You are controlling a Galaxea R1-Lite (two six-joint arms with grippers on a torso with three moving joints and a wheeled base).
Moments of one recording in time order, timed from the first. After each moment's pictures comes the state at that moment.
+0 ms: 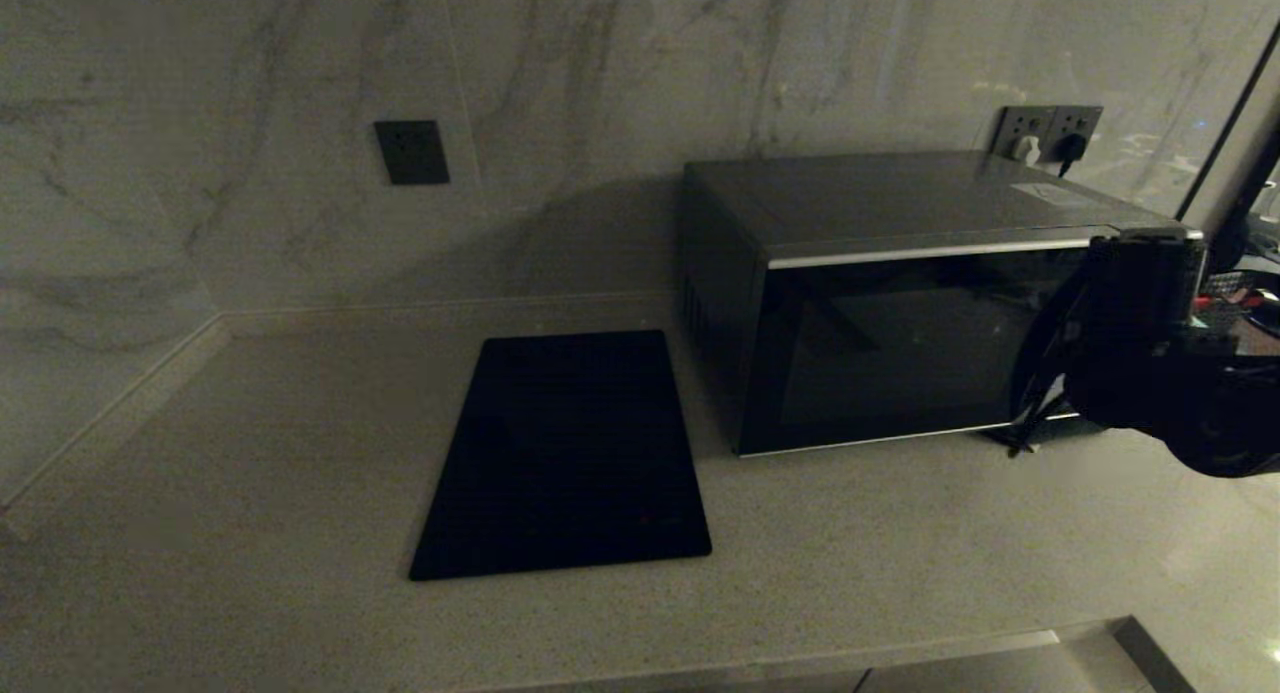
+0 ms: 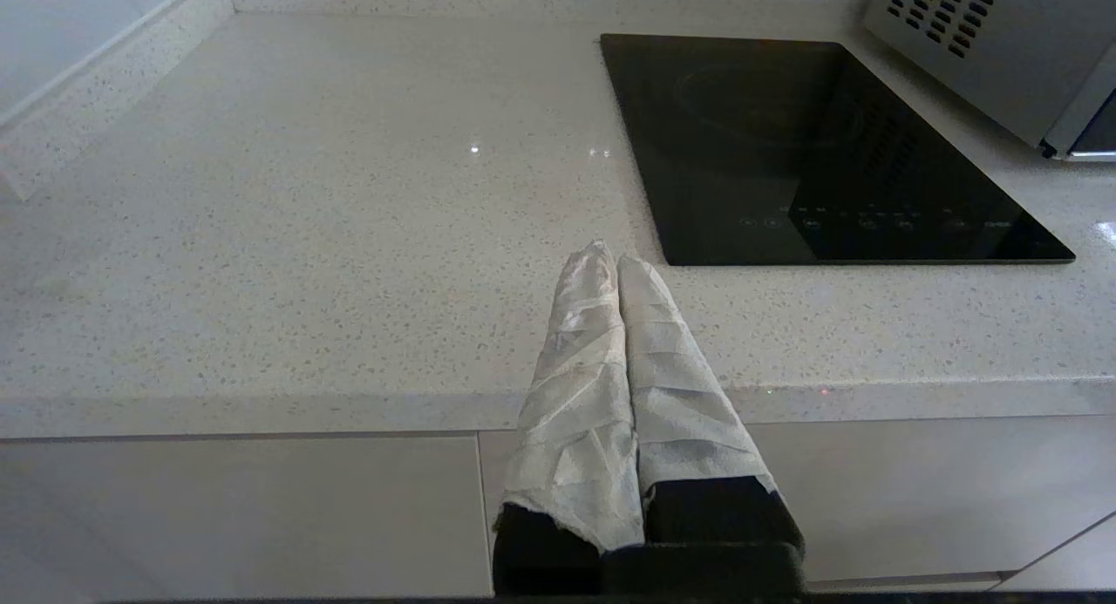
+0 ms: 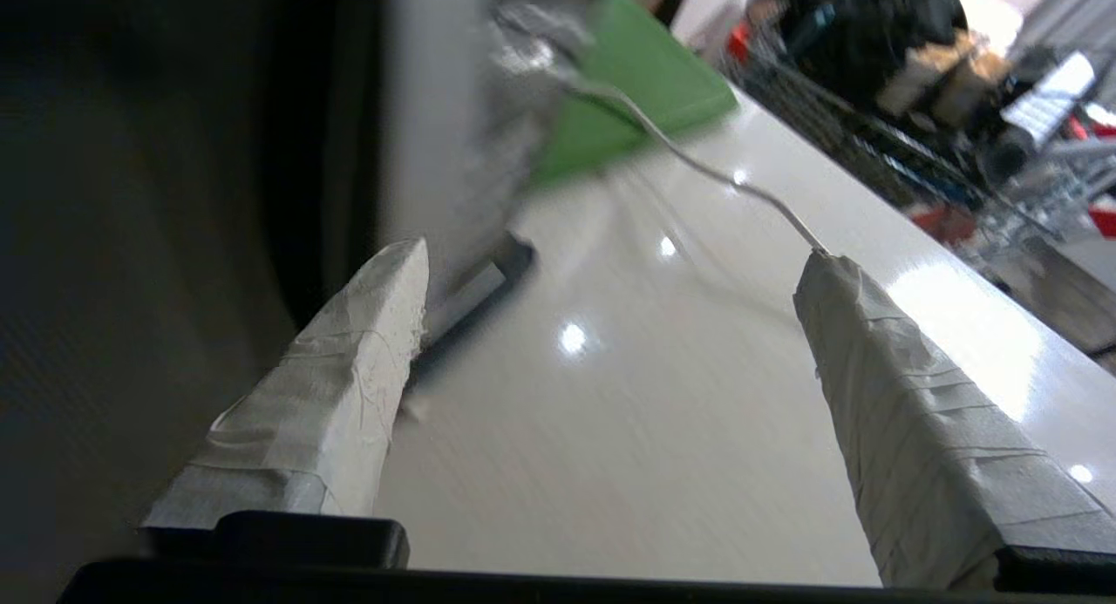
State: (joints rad) left arm 0.00 0.00 0.00 -0.01 0.03 -0.07; right arm 0.07 1.89 -1.03 -0.63 -0.96 -0.02
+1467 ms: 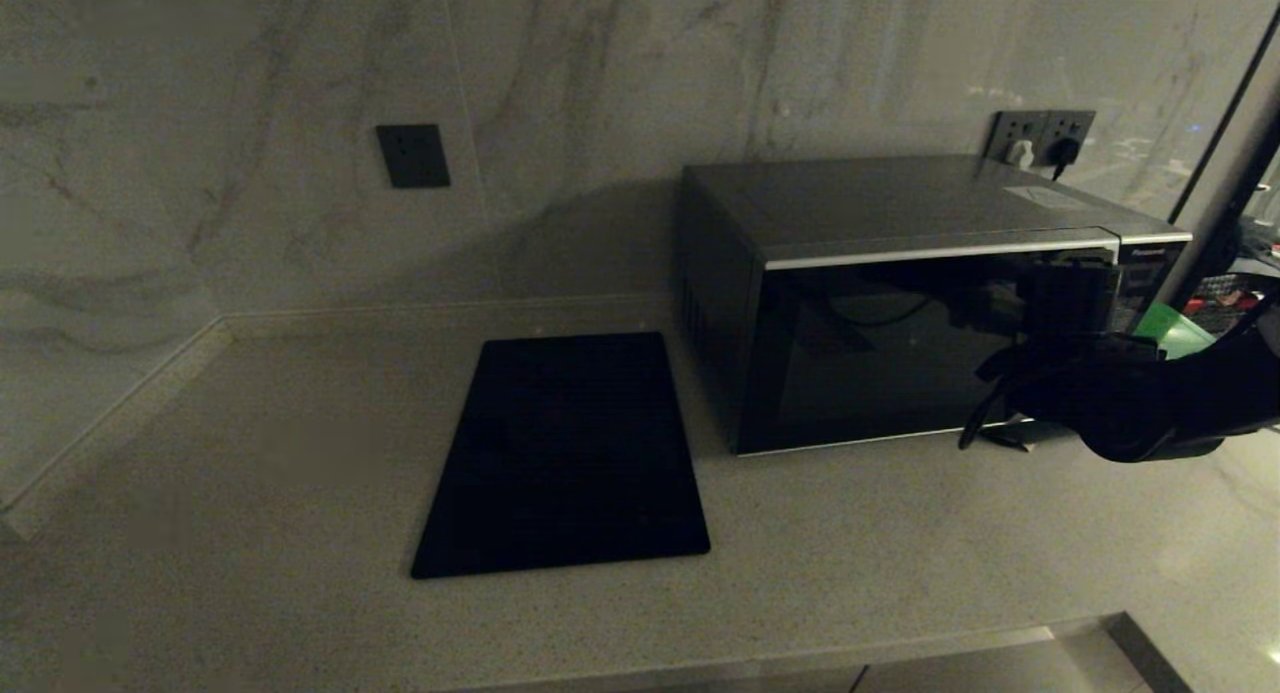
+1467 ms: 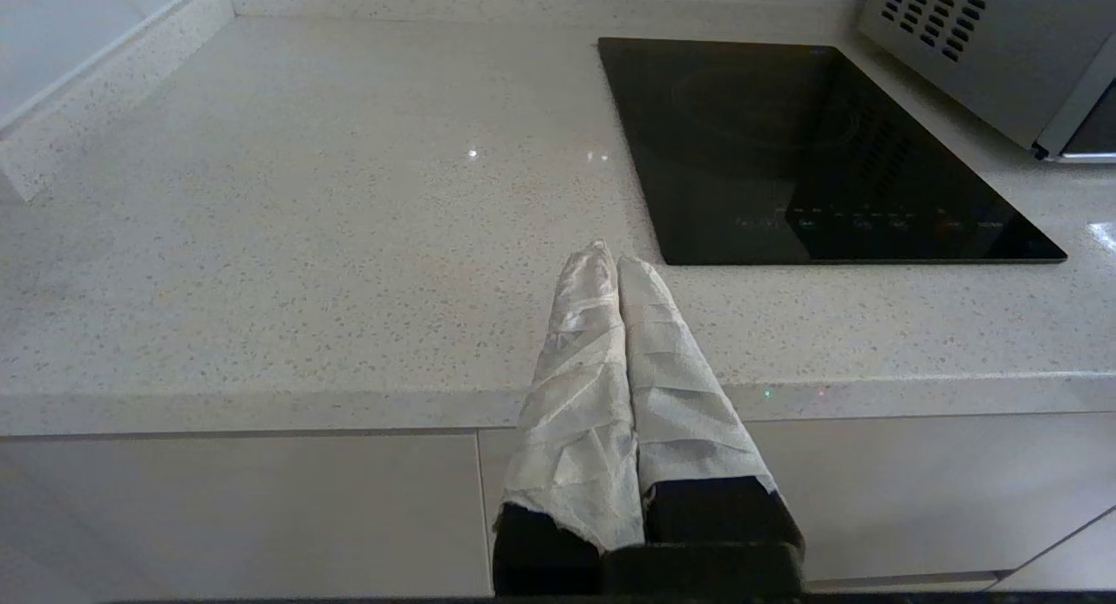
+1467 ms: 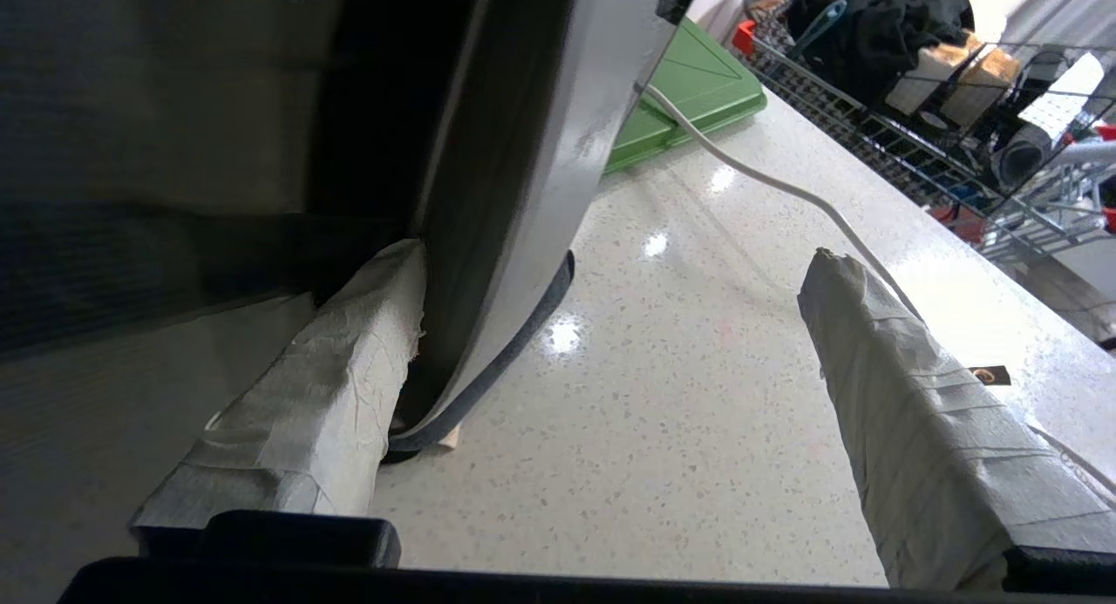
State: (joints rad) left arm 0.00 0.00 0.00 -0.01 0.03 -0.07; right arm 0.05 2.09 -1.16 -0.68 -0.95 -0.05
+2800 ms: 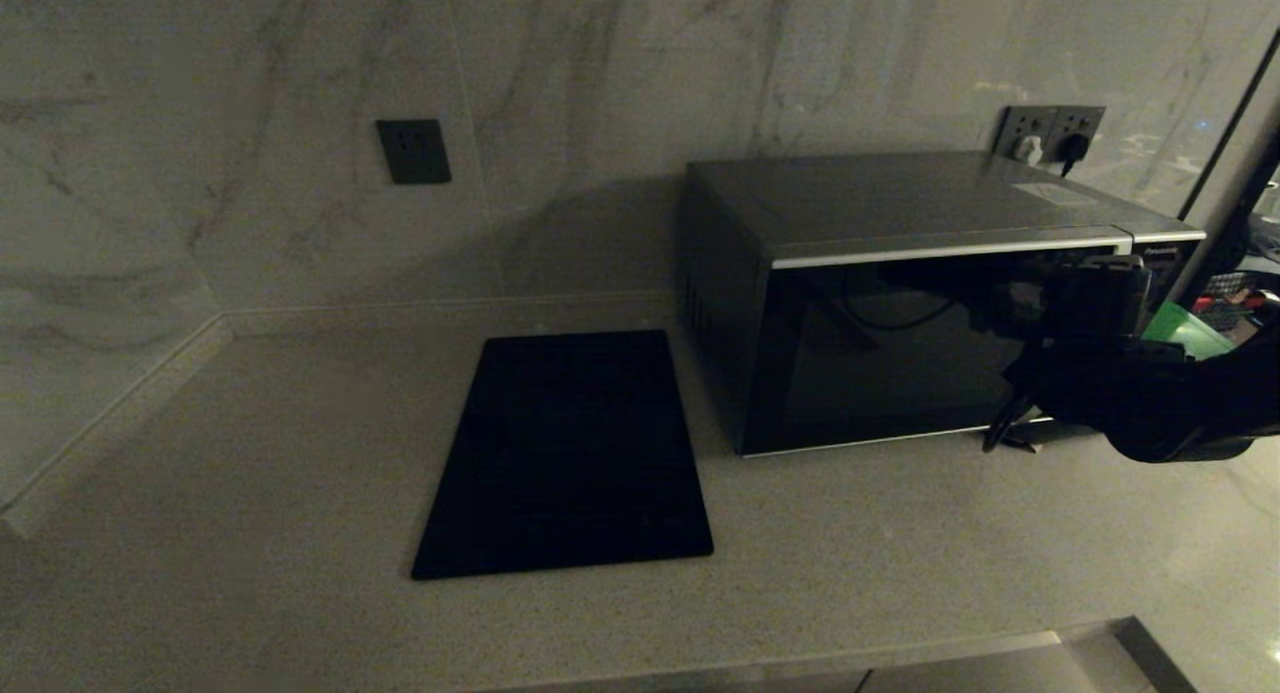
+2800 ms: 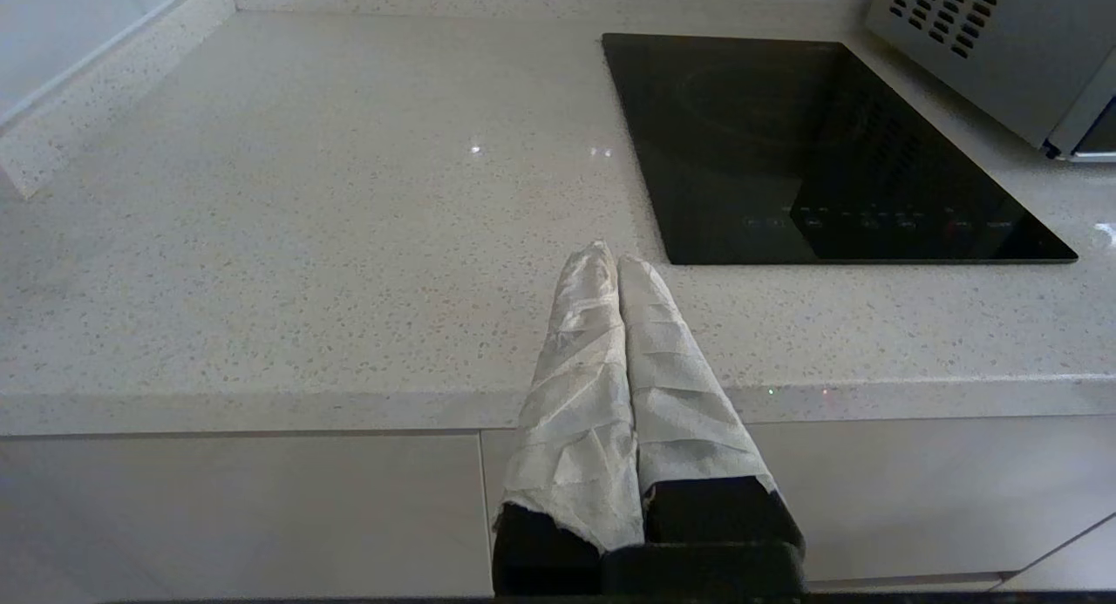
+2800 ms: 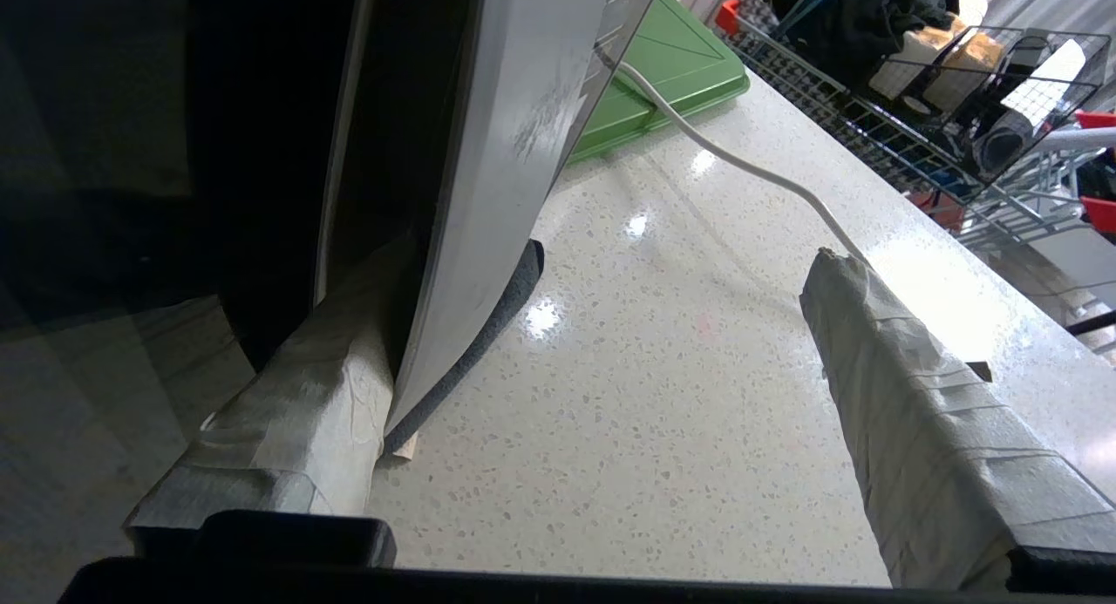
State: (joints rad) left arm 0.00 0.00 0.00 -0.01 0.03 -0.07; right arm -0.03 2.07 -1.14 -0.68 -0.95 -0.07
